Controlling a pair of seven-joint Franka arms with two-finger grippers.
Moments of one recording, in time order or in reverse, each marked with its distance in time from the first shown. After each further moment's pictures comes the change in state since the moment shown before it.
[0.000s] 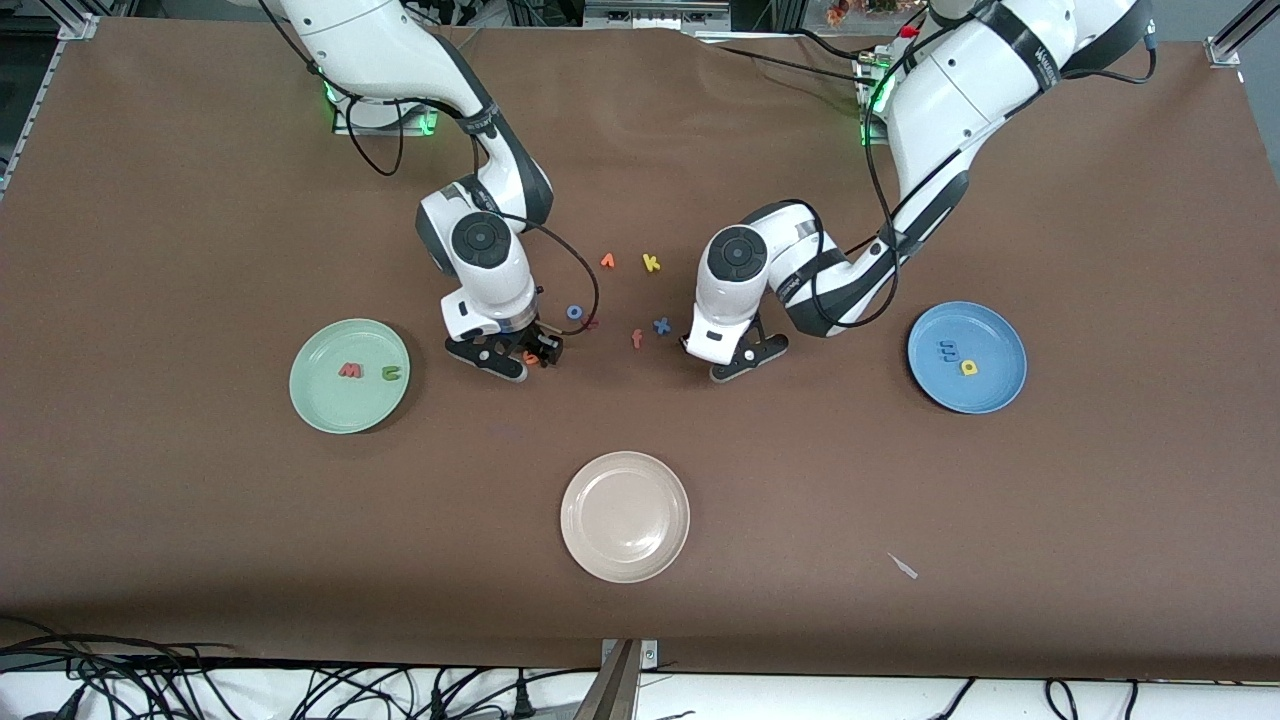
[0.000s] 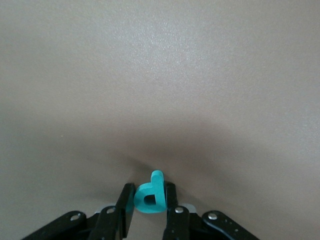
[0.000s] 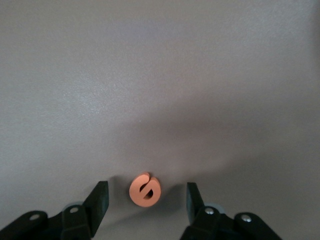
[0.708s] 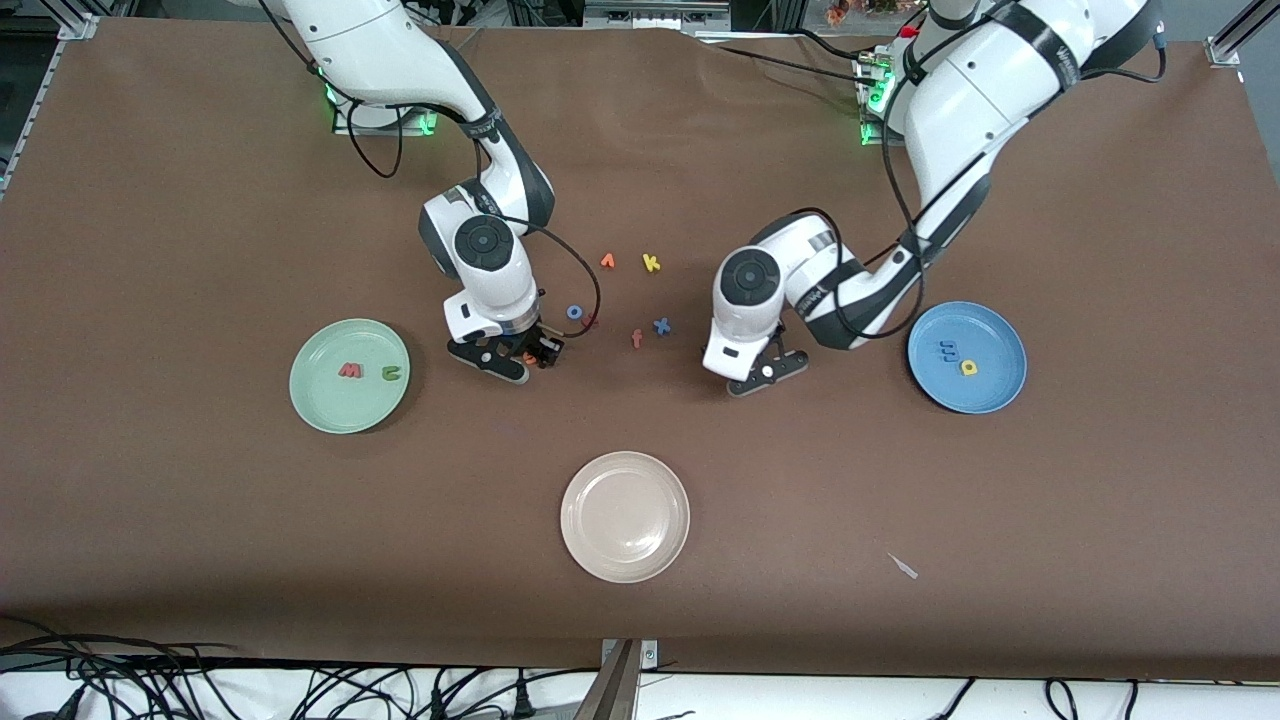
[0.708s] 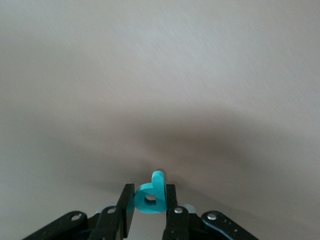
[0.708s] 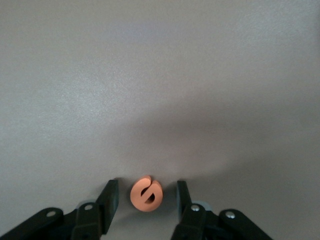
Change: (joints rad) left arm 0.066 -0.003 -0.004 0.089 -0.050 -0.225 0.243; right arm 0.004 0.012 -0.002 0.004 0.000 0.013 0.001
